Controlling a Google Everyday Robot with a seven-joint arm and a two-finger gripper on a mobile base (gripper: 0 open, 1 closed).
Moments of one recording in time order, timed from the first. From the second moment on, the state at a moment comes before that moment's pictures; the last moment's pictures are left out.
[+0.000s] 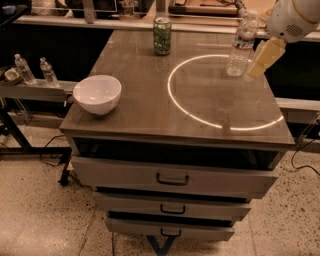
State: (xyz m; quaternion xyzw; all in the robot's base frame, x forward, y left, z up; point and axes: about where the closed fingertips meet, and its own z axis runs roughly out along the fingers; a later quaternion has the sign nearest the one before) arm 0.648 -0.251 0.972 -0.58 0.75 -0.04 0.31
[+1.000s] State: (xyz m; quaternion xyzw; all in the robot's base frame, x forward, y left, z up) arm 0.663 -0.301 0.961 -0.52 0.79 -0.07 0.32
